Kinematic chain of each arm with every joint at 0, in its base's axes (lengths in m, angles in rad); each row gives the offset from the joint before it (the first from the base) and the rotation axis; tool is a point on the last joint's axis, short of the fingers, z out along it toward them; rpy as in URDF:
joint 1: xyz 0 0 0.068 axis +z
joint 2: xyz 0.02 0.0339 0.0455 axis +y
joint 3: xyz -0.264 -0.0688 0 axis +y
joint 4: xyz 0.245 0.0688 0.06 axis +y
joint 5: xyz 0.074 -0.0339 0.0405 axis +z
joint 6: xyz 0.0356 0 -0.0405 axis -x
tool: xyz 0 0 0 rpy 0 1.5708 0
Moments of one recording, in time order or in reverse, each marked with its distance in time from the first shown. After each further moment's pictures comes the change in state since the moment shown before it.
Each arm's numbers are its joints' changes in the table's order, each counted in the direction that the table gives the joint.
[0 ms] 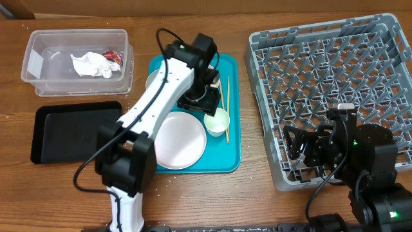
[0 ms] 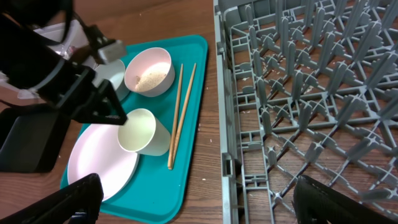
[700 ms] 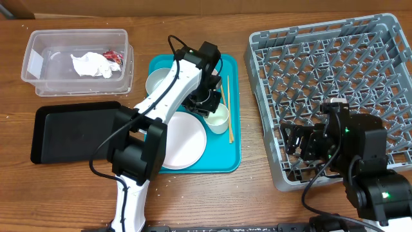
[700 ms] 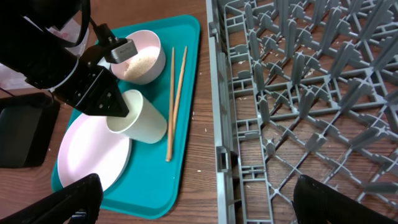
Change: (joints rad) left arm -0.006 0.110 0.004 -0.063 0.002 0.005; right arm 0.000 0.090 0.000 0.000 0.000 0.000
